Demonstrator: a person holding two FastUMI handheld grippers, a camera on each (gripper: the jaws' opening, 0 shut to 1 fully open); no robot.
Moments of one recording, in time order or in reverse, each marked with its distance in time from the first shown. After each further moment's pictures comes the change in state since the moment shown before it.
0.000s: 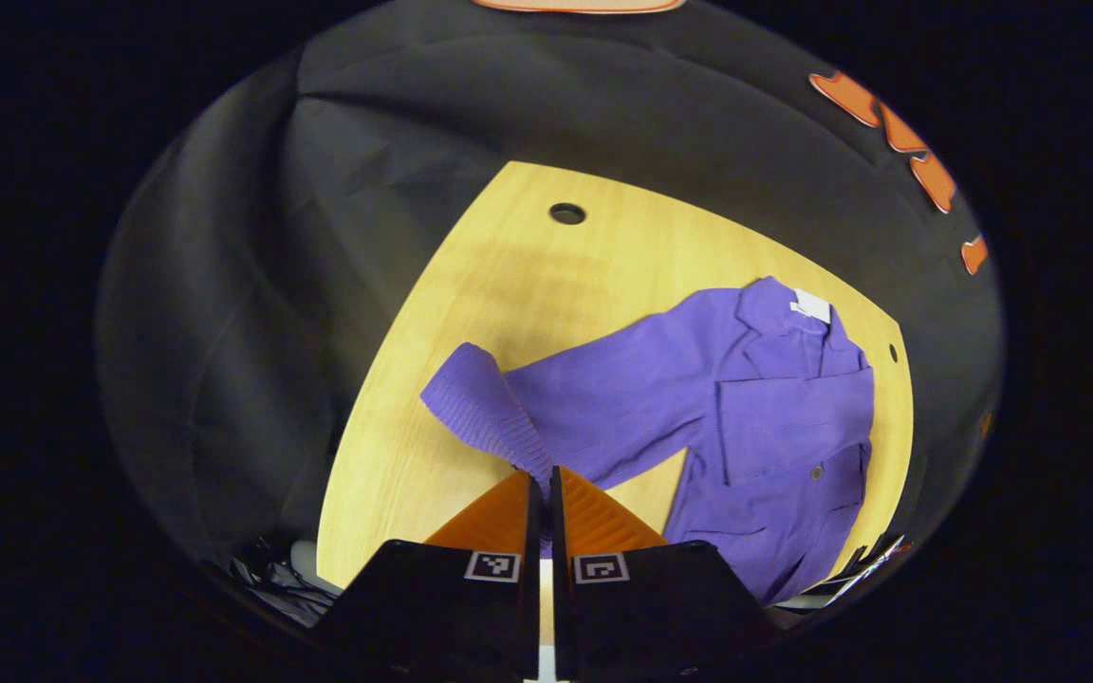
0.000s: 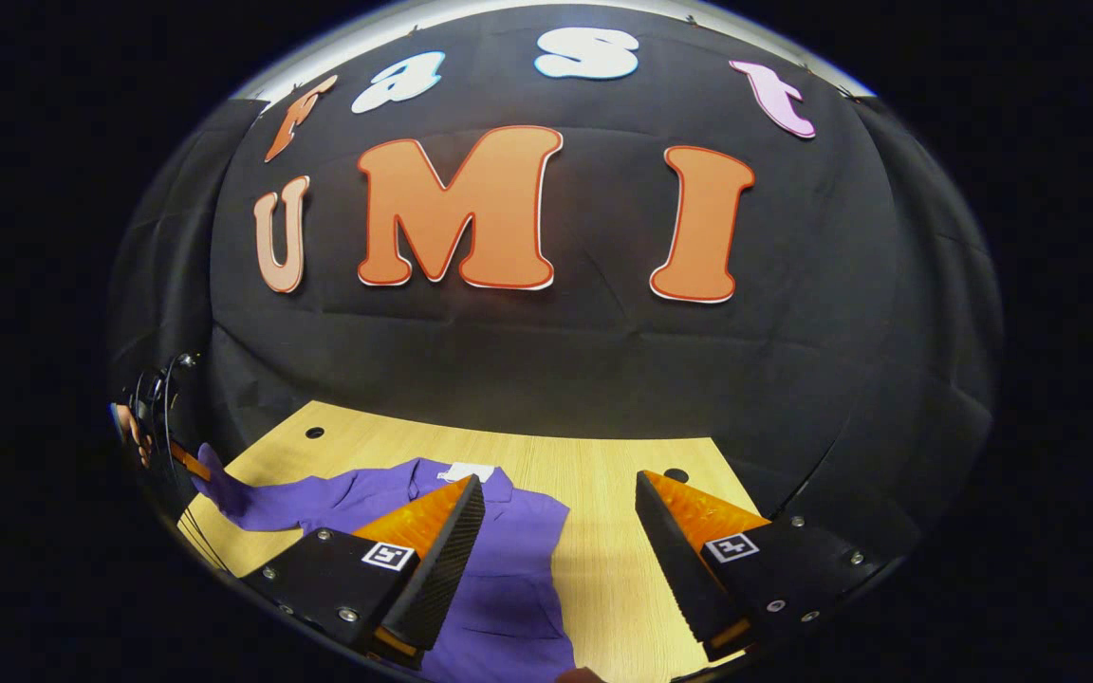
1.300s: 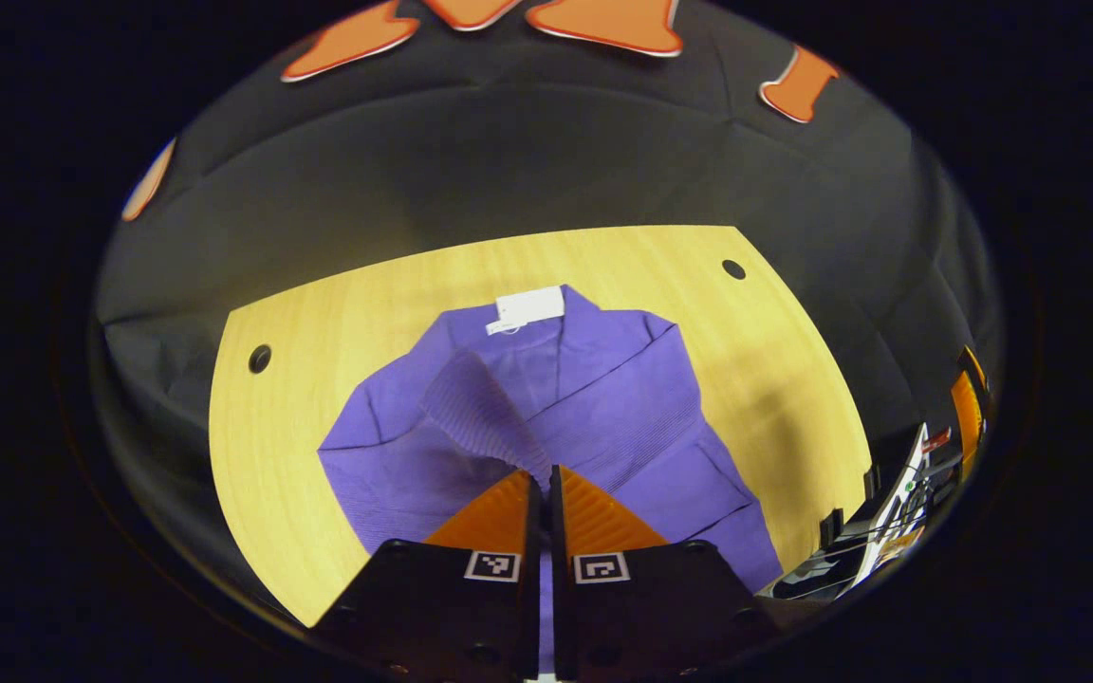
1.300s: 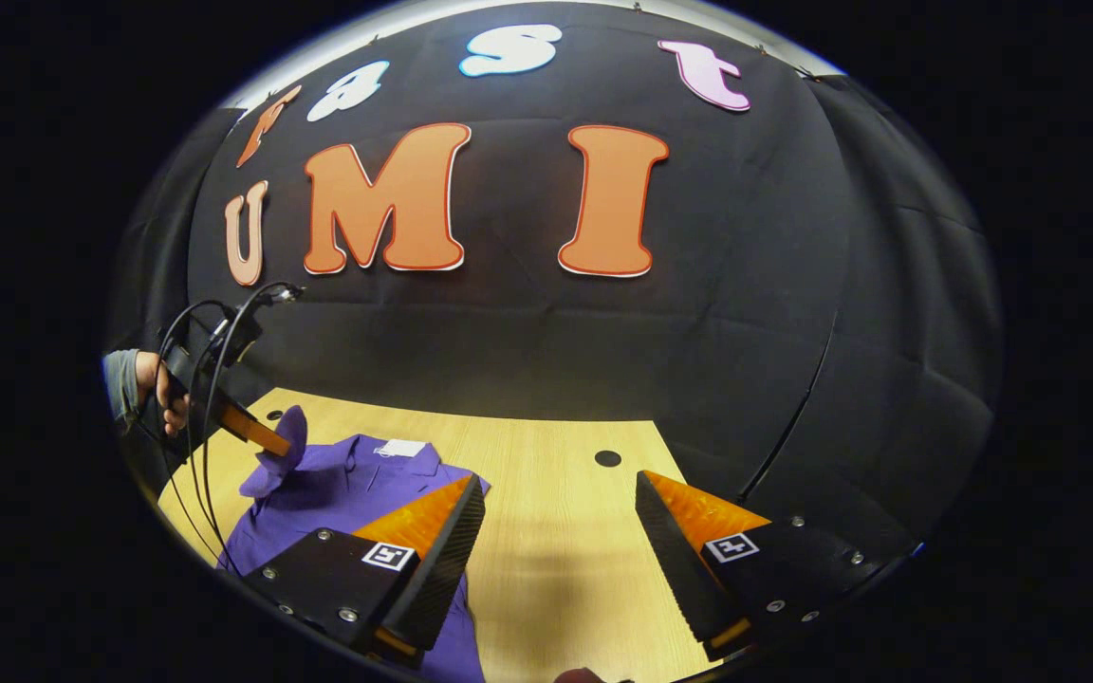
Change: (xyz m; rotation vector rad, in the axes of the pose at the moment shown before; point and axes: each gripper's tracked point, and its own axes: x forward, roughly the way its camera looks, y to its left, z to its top) left arm 0.005 -0.382 0.042 0.493 -0.045 -0.230; right arm -0.019 -0.124 -0.034 0.000 0.026 -0.066
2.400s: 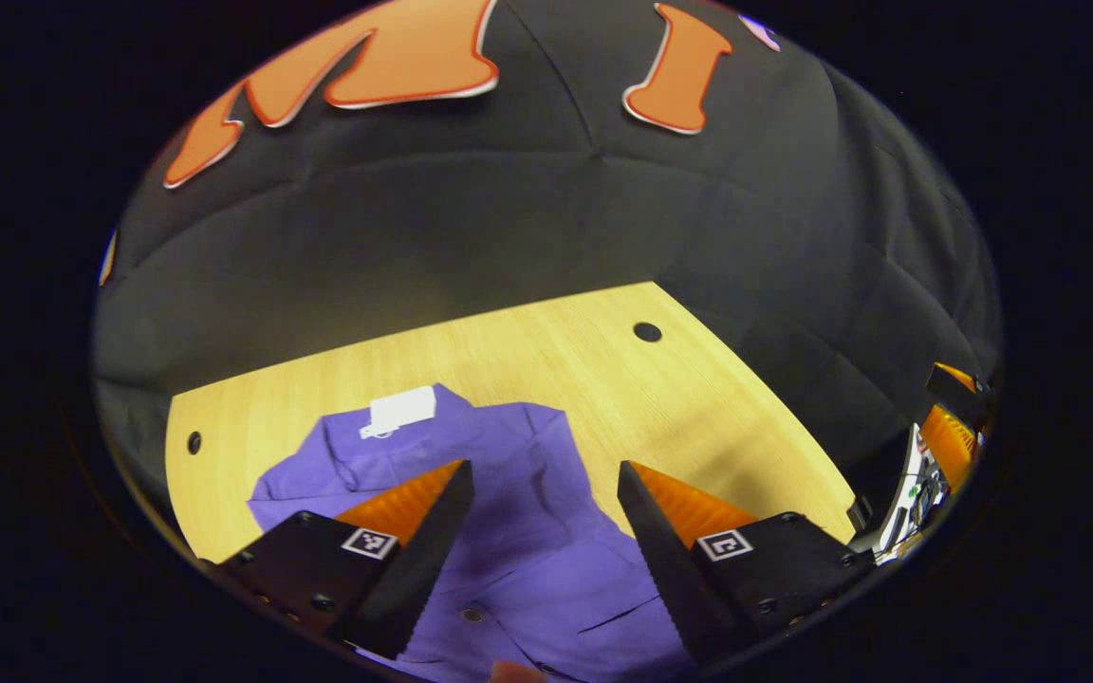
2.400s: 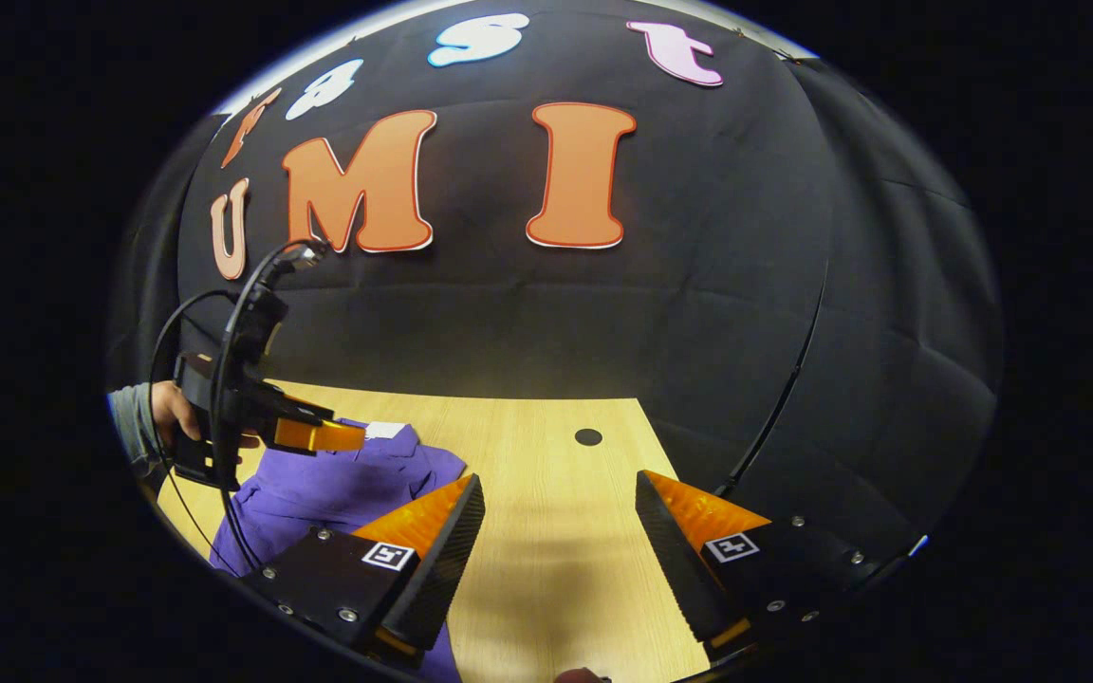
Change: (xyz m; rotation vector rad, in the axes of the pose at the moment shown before) left arm 0.008 -0.098 0.061 0.046 -0.318 -0.045; right arm -0.001 -0.017 -0.014 0.024 0.059 -0.001
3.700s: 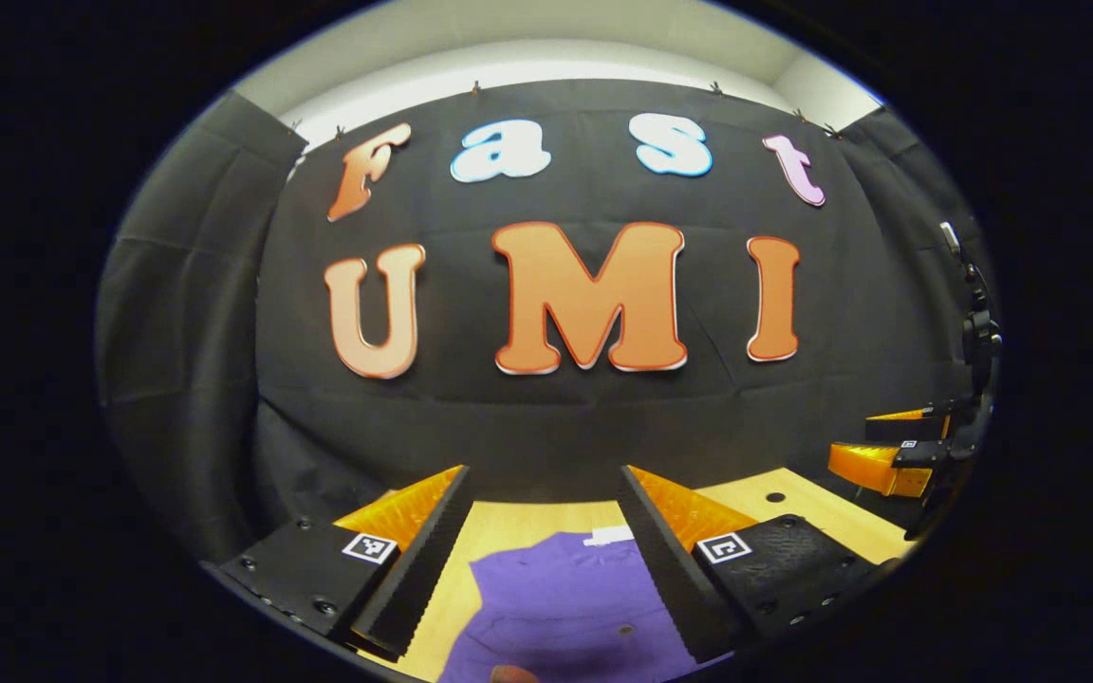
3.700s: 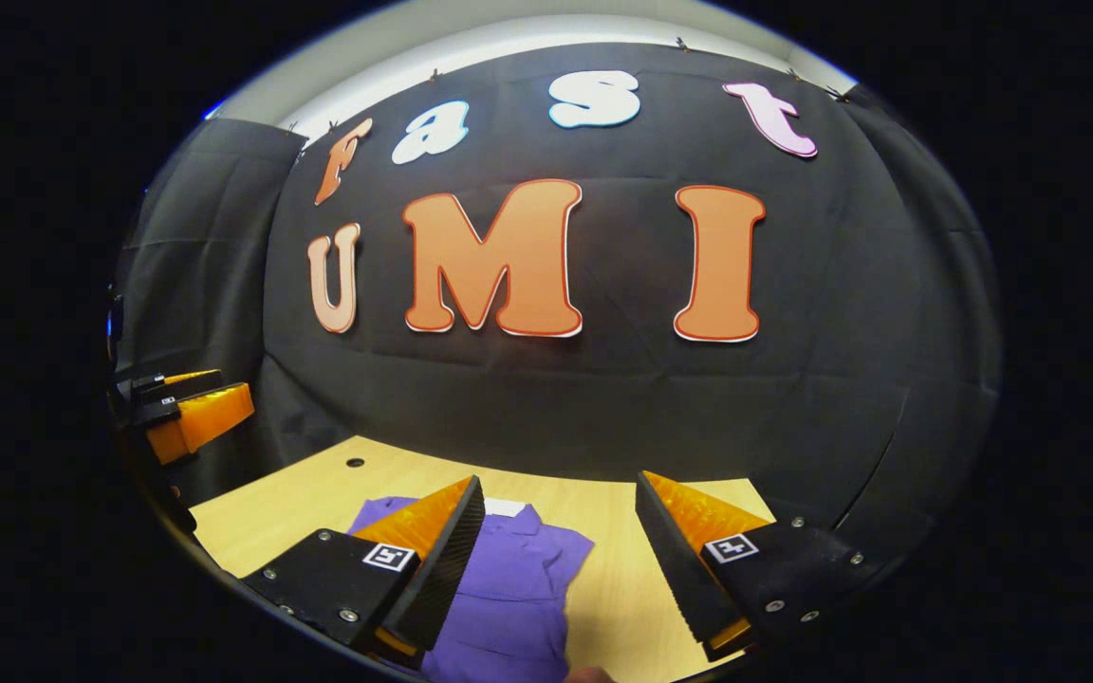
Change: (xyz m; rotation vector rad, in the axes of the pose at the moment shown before) left arm -0.326 0.096 -0.009 -0.023 -0.776 0.538; right arm -0.017 0.148 0.068 -0.017 -0.309 0.248
